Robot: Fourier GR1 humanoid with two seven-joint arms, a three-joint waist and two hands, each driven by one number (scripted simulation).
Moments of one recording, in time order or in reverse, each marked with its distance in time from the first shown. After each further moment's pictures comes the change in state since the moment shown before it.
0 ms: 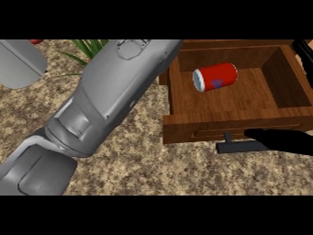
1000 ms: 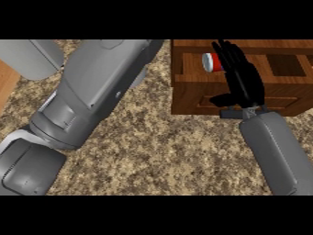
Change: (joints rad) left arm -0.001 0.050 0.048 0.034 -0.011 -0.082 -0.017; right arm -0.332 0.113 0.138 0.842 0.465 -0.370 -0.193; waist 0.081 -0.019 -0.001
